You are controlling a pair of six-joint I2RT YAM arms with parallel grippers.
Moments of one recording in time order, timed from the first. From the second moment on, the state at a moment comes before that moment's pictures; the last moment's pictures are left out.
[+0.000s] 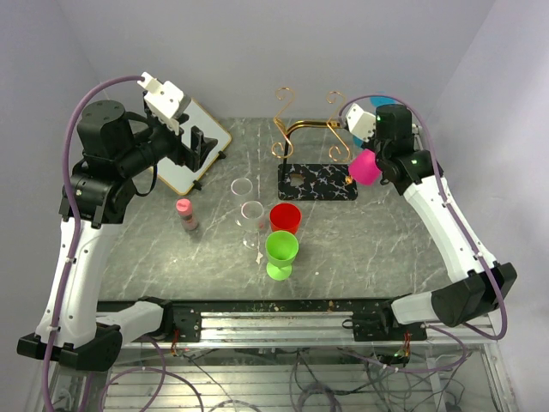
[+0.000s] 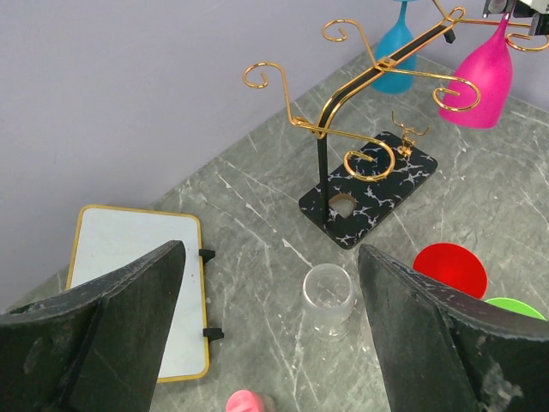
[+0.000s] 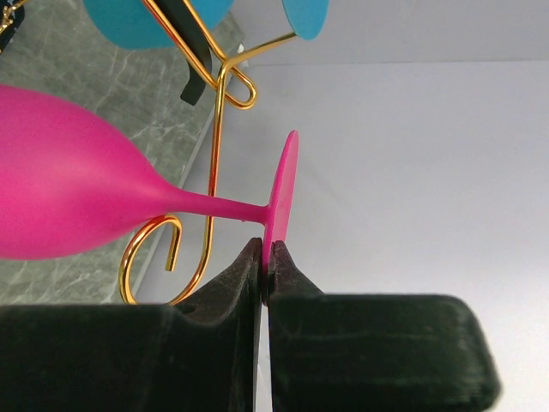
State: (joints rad) left arm -0.25 1.12 1.62 -0.63 0.43 0.23; right arm 0.33 1.38 1.48 -0.61 0.54 -1.00
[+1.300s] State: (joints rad) left arm -0.25 1.14 1.62 -0.63 0.44 0.23; right arm 0.27 1.34 1.42 -0.64 0.59 -0.99
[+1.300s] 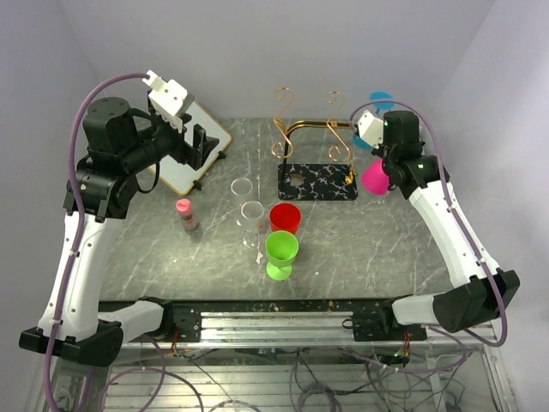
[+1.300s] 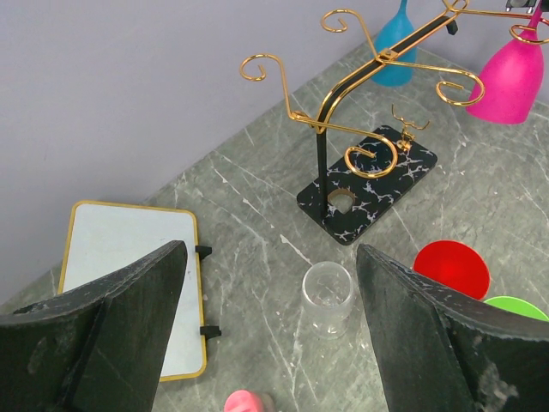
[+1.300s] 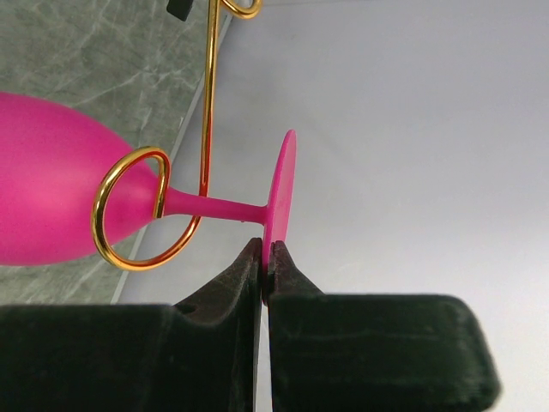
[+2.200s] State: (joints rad) left arm -0.25 1.14 1.62 -0.63 0.45 0.24; right arm 0.27 1.28 1.39 -0.74 0.49 -0.99
